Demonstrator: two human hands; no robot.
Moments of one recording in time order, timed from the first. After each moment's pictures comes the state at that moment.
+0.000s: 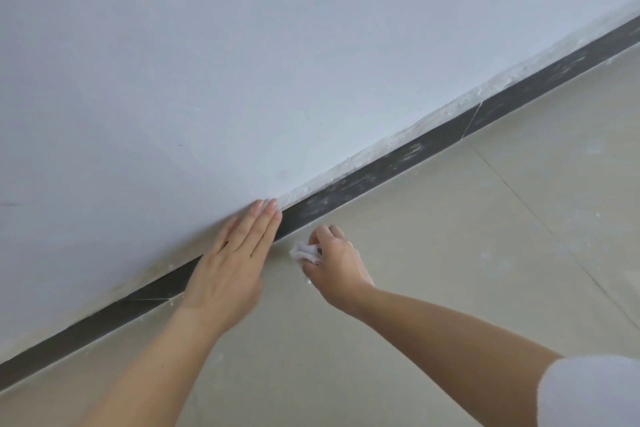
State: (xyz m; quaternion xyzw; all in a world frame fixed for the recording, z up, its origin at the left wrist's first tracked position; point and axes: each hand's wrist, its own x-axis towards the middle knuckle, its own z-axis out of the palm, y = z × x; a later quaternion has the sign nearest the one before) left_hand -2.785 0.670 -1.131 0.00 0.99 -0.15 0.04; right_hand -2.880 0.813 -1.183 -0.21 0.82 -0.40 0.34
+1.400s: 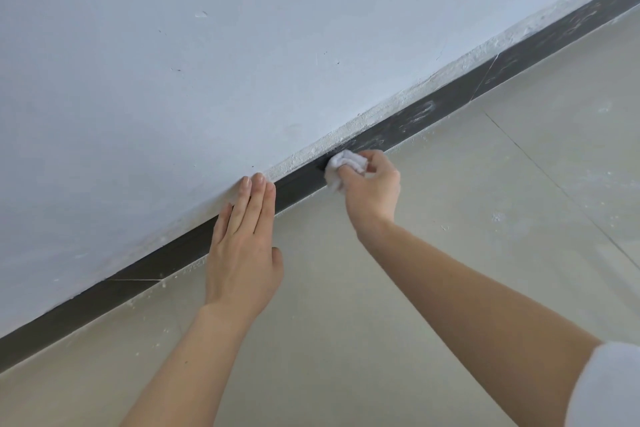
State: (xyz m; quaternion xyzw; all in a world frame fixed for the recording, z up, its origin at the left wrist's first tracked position) left_hand -2.771 0.691 -1.159 -0.17 0.99 0.00 0.01; right_hand -2.911 0.796 -1.179 0.11 0.71 -0.68 0.16
